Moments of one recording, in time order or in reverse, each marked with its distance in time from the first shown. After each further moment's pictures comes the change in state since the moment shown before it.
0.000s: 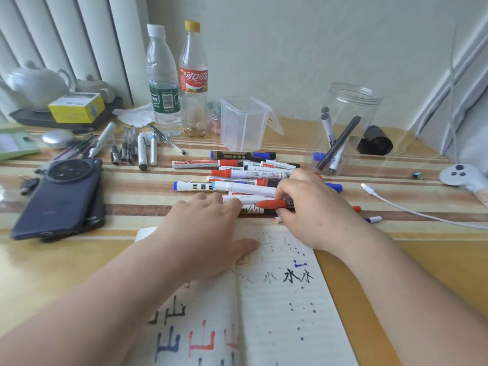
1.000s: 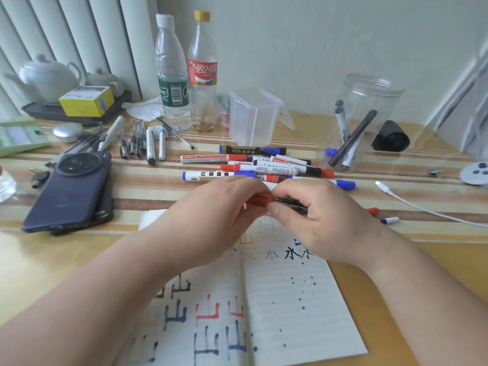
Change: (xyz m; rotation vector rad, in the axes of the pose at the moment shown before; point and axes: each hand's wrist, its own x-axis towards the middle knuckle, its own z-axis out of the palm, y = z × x) left_hand 0.002 -0.014 -0.006 -0.451 0.312 0.339; right_hand -0.013 -0.007 -0.004 0.410 0.001 -0.290
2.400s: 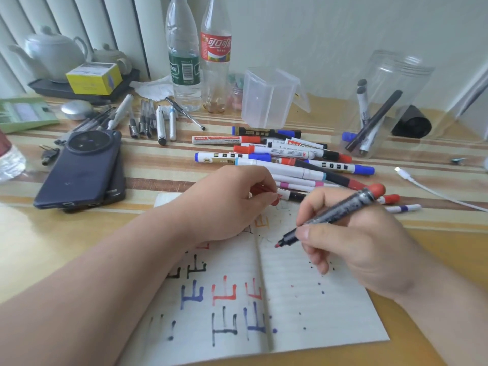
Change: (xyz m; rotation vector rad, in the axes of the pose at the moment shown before) left_hand 0.000 -0.014 0.012 -0.197 -0.072 -0.231; right_hand -0.036 -0.030 0.011 0.762 -0.057 0.349
